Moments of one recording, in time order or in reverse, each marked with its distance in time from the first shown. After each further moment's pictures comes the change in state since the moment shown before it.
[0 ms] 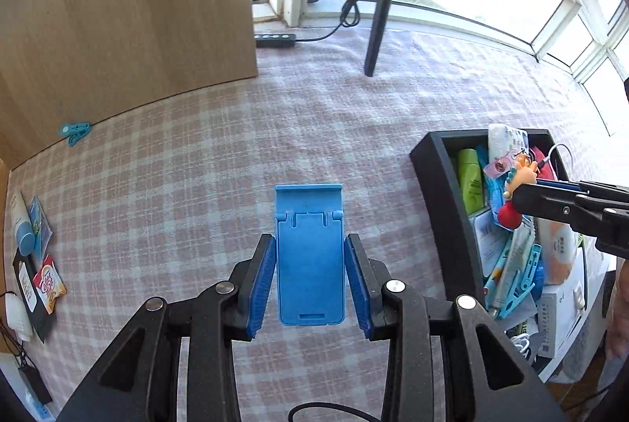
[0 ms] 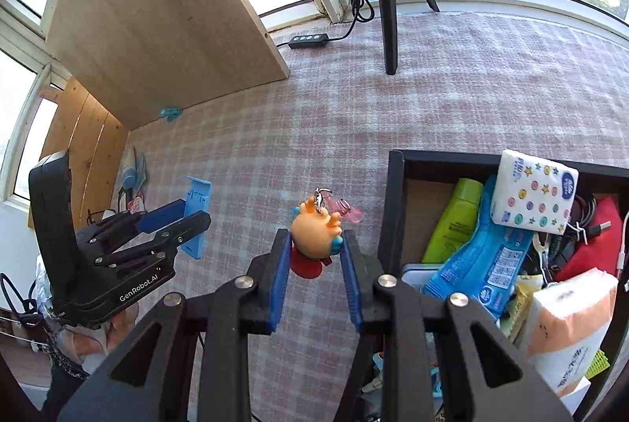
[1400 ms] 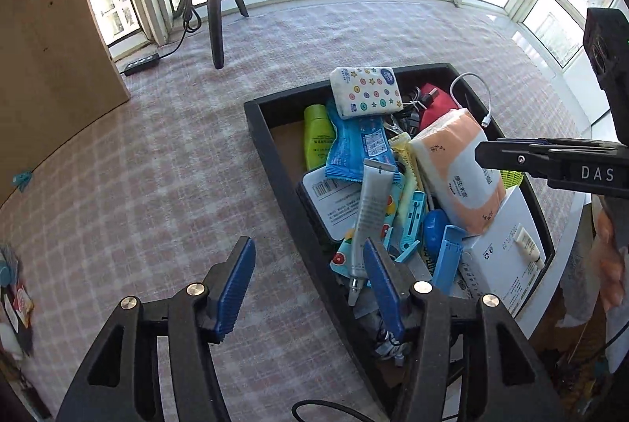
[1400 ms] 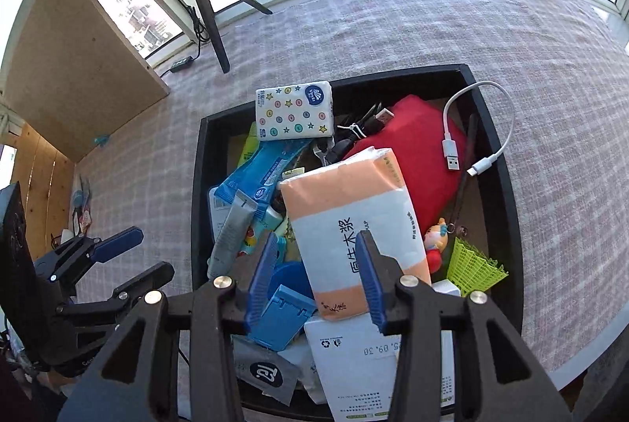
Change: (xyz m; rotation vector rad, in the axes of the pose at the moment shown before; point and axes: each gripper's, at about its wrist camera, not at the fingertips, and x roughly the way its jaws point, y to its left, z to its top) left arm -0.016 -0.105 -0.026 0.155 0.024 -0.064; right arm -0.074 -0.118 -0.070 0.171 -0.043 -0.180
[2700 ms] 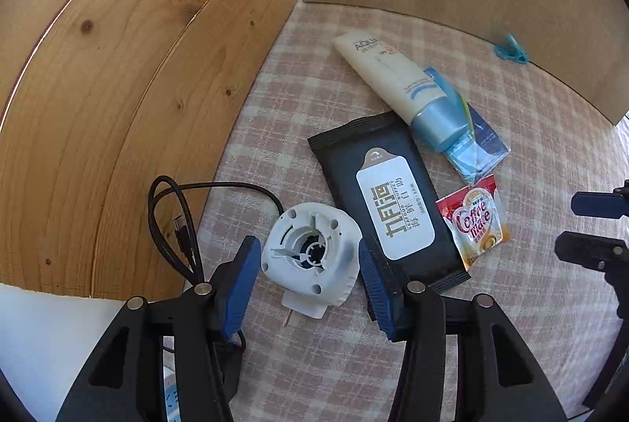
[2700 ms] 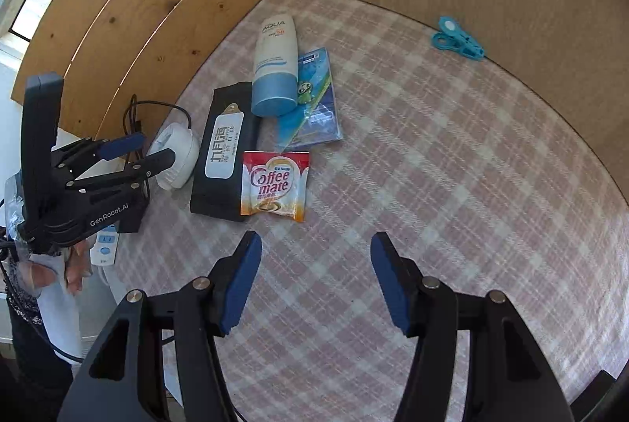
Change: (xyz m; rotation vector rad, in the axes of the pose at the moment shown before) left arm -0.067 0.494 -0.204 -0.676 0.136 0.472; right arm 0.227 0.551 -0.005 -0.778 0.375 0.276
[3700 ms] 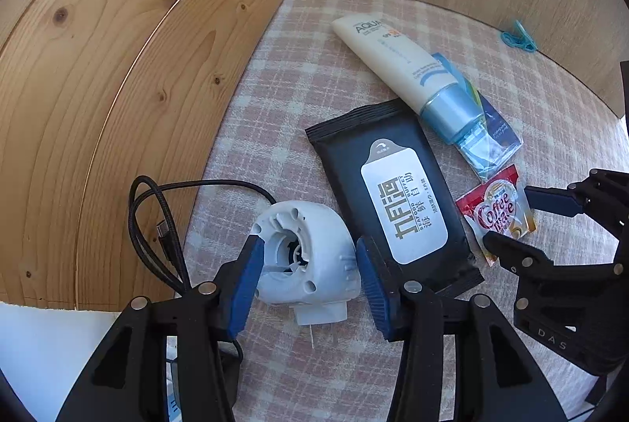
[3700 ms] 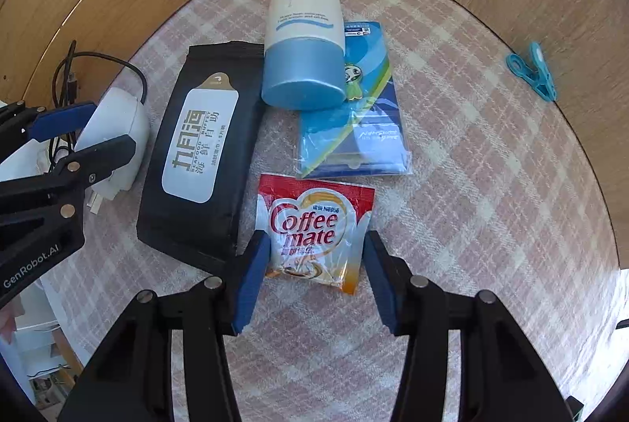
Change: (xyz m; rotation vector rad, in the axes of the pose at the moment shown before) left arm 0.023 -0.009 0.008 0.033 0.025 0.000; right arm 0.074 0.045 0.012 -0.160 0.065 -0.248
